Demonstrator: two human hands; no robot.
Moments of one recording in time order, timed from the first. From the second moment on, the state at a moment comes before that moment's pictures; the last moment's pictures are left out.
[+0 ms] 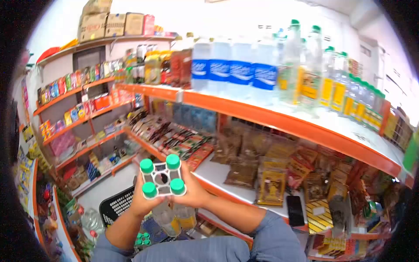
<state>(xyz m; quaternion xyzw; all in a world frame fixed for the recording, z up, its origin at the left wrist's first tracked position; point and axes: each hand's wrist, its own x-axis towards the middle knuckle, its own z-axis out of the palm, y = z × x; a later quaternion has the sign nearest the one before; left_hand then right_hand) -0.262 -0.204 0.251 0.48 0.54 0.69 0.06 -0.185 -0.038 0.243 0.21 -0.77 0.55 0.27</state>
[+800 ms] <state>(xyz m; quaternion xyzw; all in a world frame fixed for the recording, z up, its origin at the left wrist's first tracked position) 0.001 0.055 0.645 0.68 0.24 0.62 0.32 0.167 0.112 0.651 0.00 -0.81 0.39 0.44</state>
